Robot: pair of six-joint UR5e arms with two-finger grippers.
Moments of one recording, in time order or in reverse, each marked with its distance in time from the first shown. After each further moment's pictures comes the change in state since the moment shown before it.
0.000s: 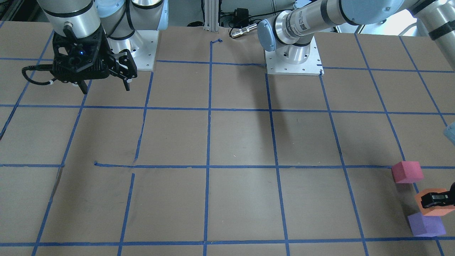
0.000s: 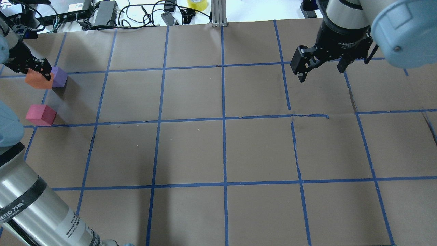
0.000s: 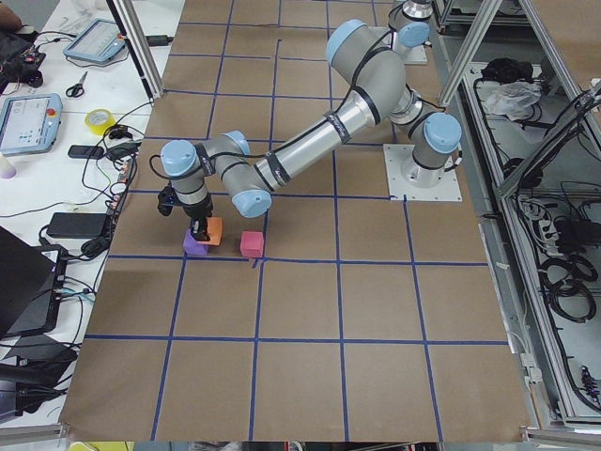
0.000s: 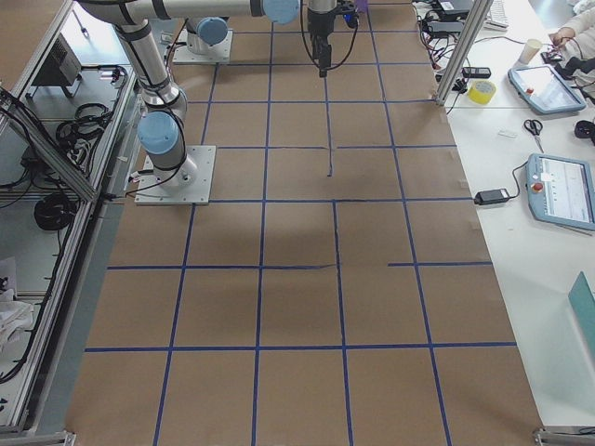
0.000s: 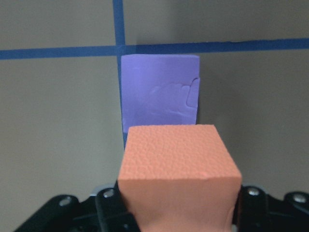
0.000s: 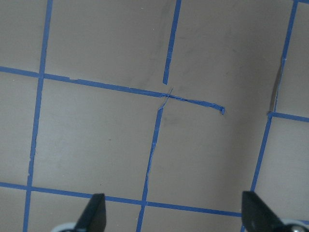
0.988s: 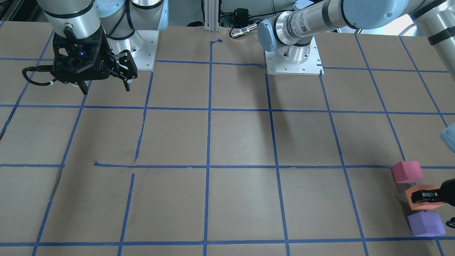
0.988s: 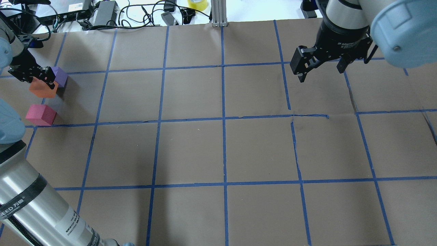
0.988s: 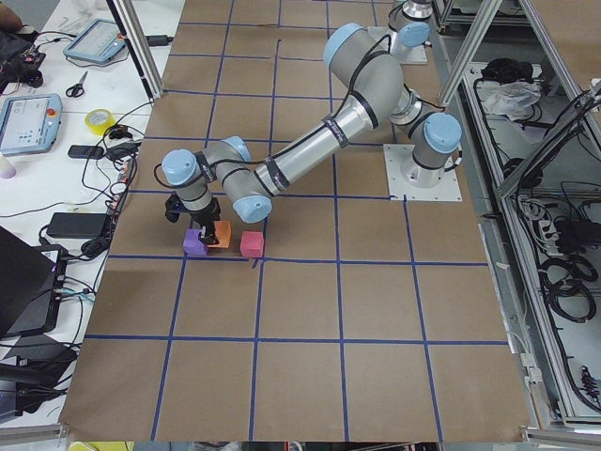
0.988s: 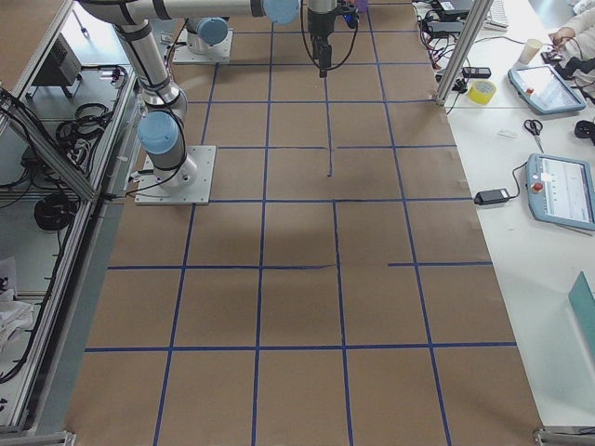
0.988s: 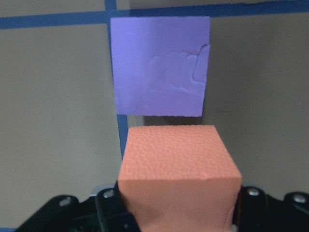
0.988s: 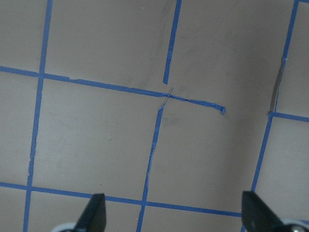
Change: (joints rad) left arm 0.007 -0.031 -0.009 -0.050 0.011 0.011; right arm 0.000 0.001 0.000 0.000 0.000 0.000
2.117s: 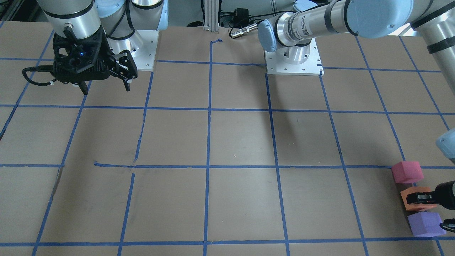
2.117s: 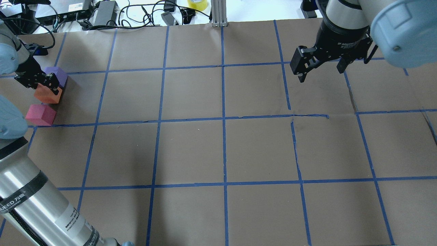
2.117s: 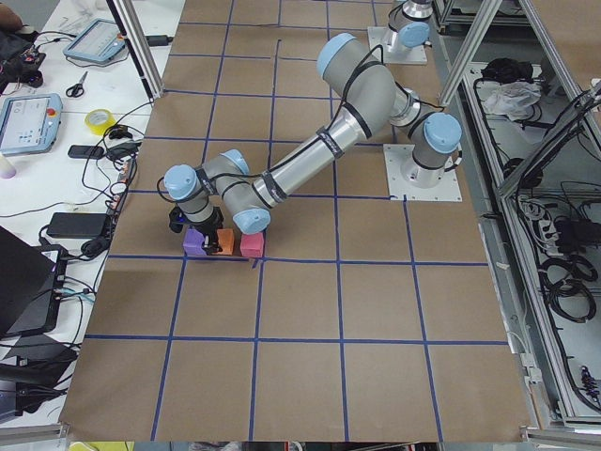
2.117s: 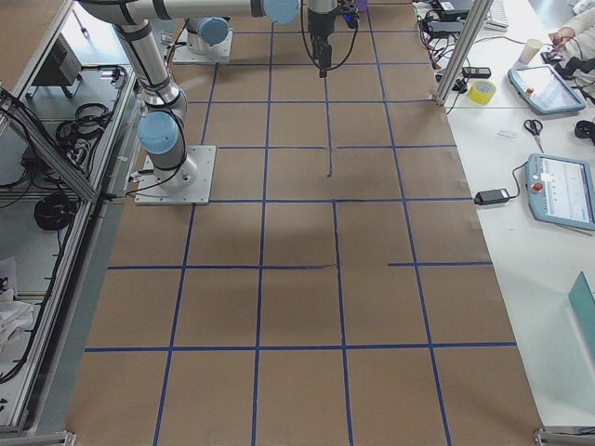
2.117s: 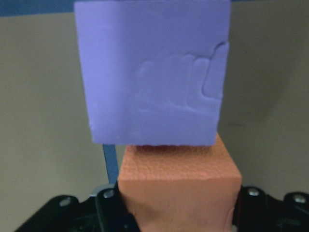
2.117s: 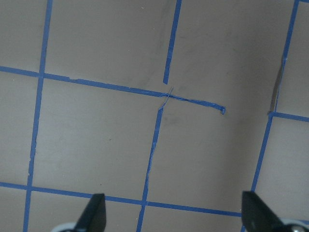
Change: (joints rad) left arm 0.019 -0.045 0.006 0.012 -0.003 0.012; right arm 0.000 0.000 0.000 0.000 0.000 0.000
